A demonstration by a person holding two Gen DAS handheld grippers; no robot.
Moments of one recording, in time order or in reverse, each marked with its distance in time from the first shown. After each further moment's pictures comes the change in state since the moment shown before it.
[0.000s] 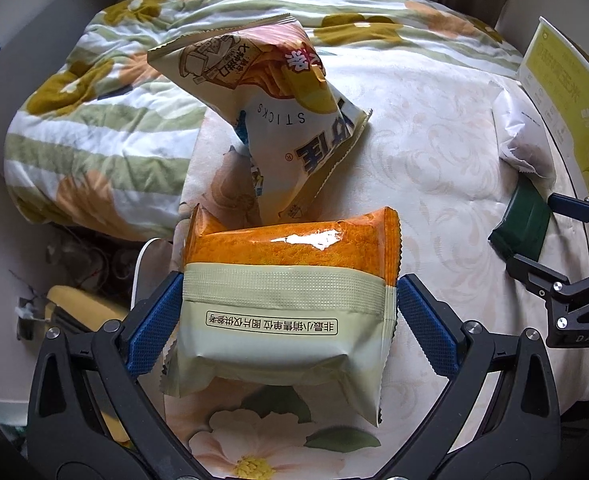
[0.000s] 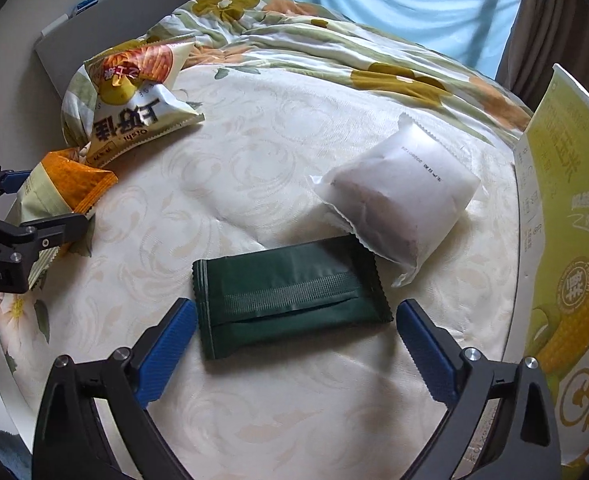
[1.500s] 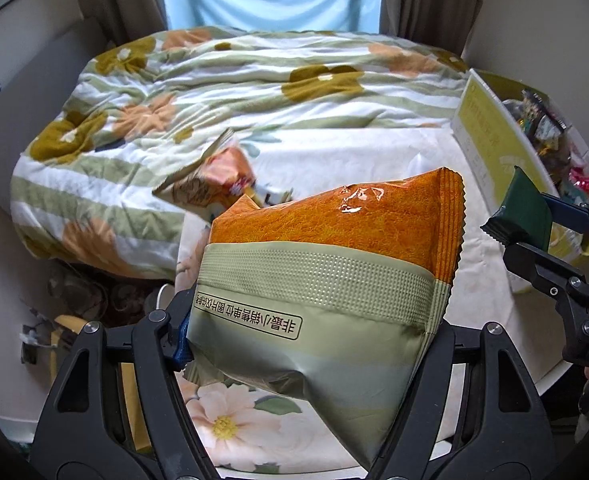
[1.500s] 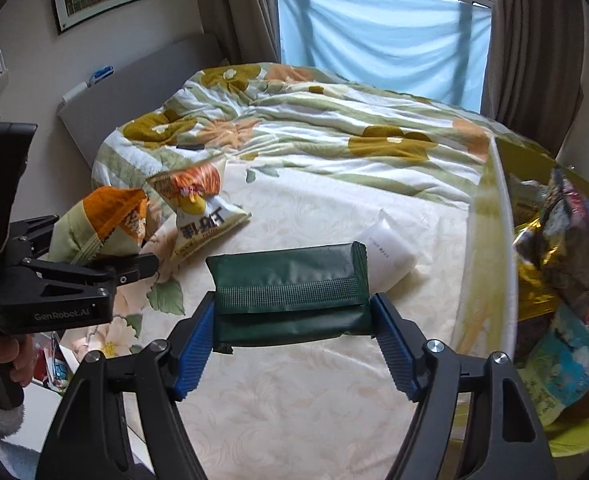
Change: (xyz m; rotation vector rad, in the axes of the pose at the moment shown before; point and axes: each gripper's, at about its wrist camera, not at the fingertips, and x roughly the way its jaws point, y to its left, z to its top) left arm -0.124 -0.051 0.032 0.046 -0.137 -0.062; right arm -0.155 -0.006 0.010 0.105 -0.245 0.048
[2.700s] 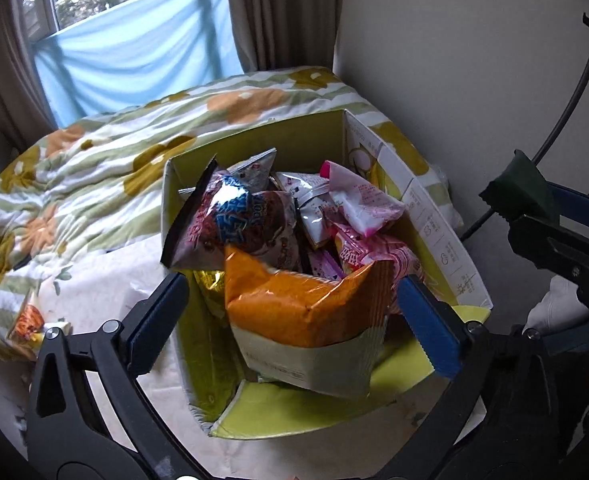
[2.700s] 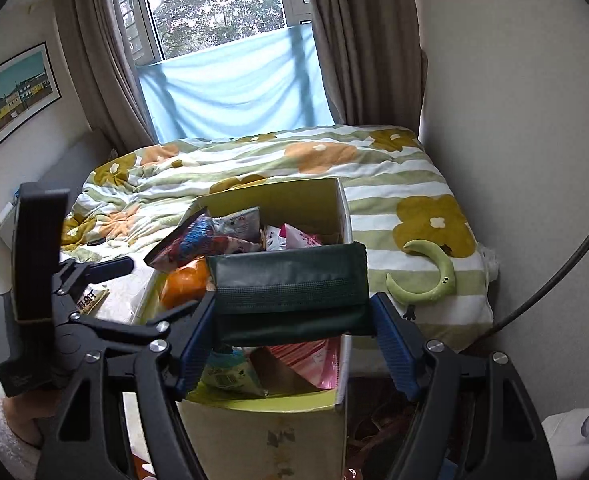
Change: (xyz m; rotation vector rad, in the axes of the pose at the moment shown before) left arm -0.029 -0.355 0.077 0.263 -0.103 -0.173; right arm -0.189 -0.259 -0.042 0.304 -0.122 -0.217
